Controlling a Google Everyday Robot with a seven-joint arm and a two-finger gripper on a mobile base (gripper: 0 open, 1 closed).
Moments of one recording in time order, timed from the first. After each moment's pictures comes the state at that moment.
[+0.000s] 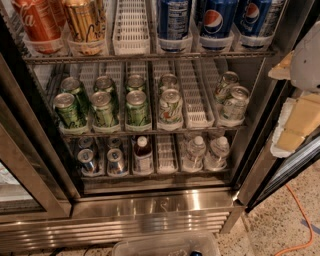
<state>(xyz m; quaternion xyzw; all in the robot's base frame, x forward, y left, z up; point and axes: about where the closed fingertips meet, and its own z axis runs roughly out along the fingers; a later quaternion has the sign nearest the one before) 0.438 -0.217 0.976 -0.60 0.78 -0.03 0.16</state>
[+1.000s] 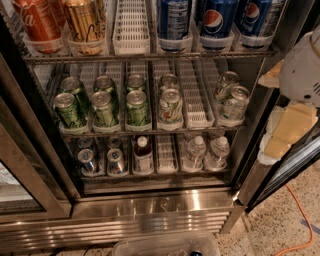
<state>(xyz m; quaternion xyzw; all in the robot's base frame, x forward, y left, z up) 0.435 -0.200 0.964 -0.60 0.78 -0.01 0.18</state>
